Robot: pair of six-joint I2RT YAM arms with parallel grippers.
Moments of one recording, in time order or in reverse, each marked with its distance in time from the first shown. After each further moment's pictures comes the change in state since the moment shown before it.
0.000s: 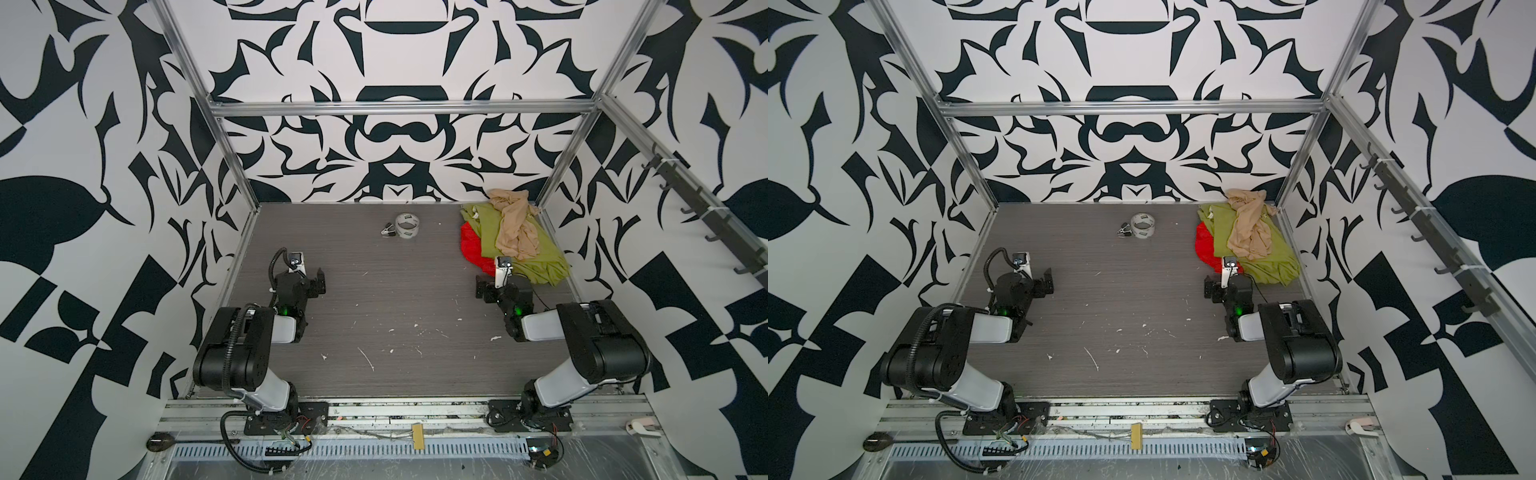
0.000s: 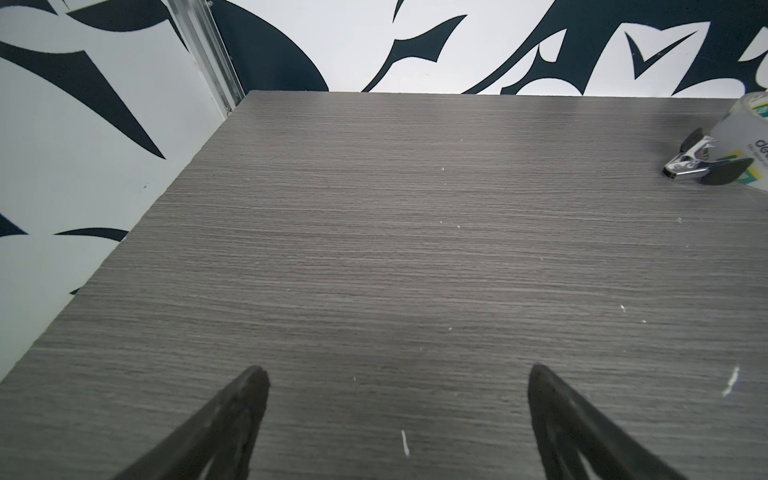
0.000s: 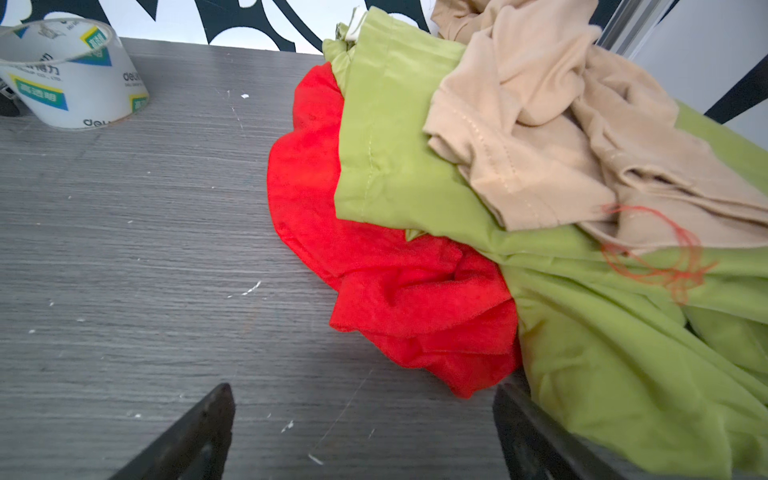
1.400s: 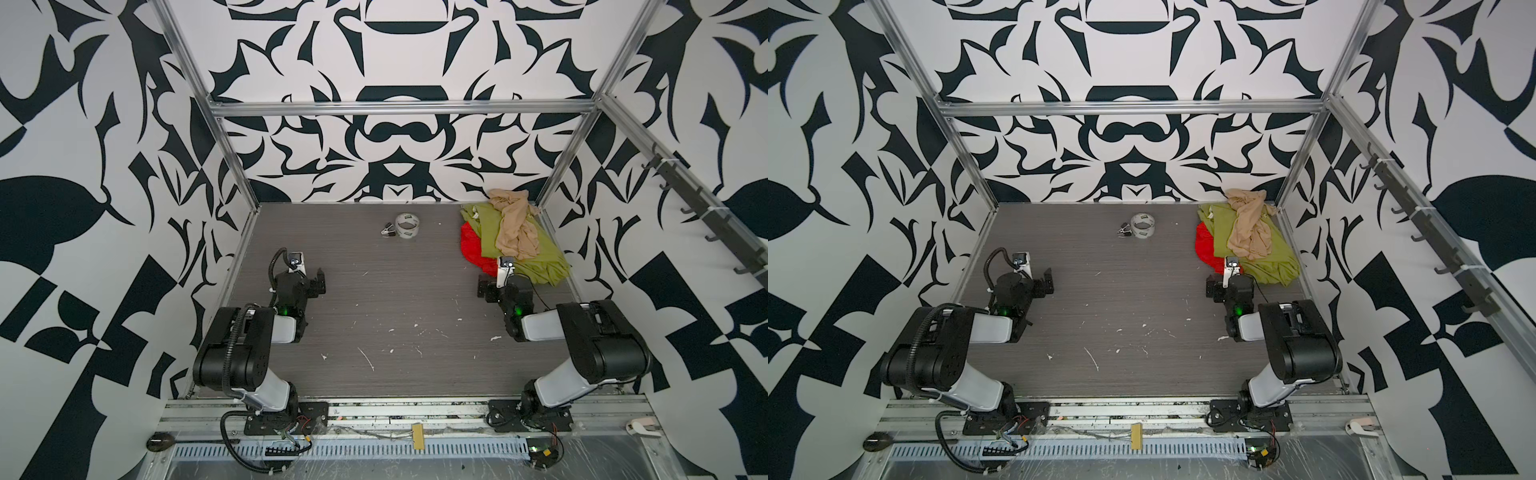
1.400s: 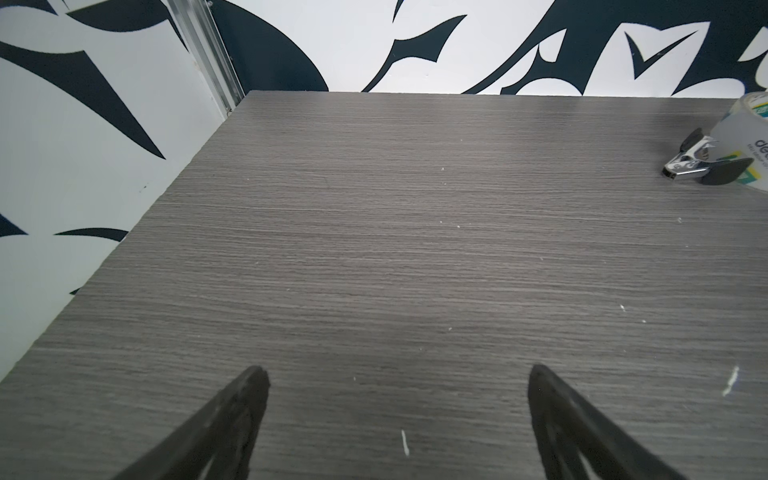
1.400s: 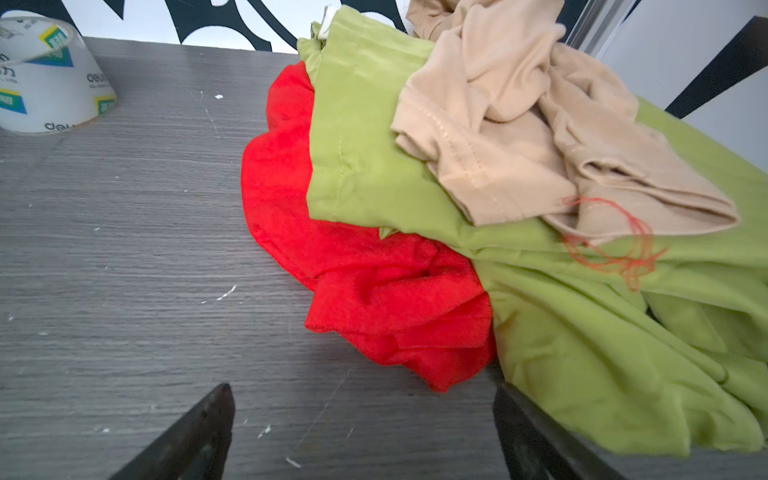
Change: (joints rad) left arm 0.000 0.000 0.000 0.000 -0.005 0.000; right arm -0.002 0.000 0.000 -0.001 0.058 0.013
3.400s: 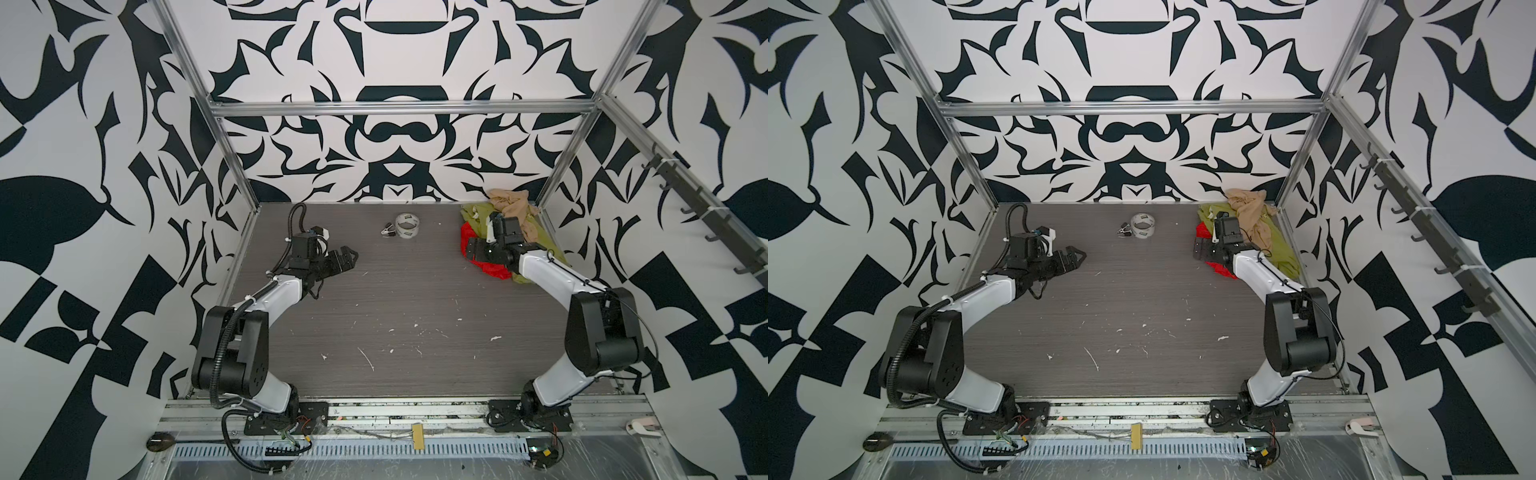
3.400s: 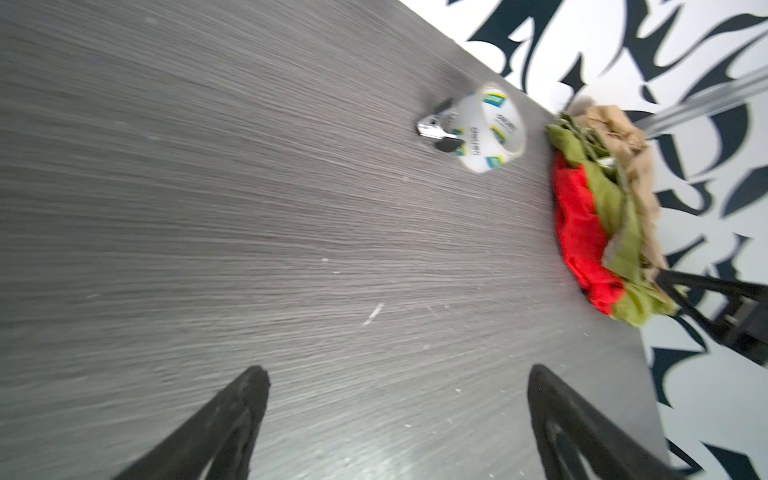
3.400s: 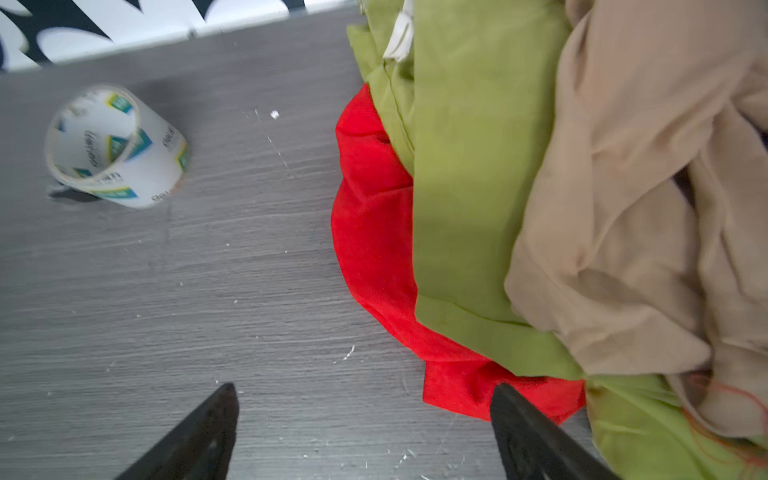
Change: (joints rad) left arm -0.114 -0.023 0.498 -0.829 0.545 -0.492; right arm 0.088 0.088 0.827 -1.153 -0.077 0.238
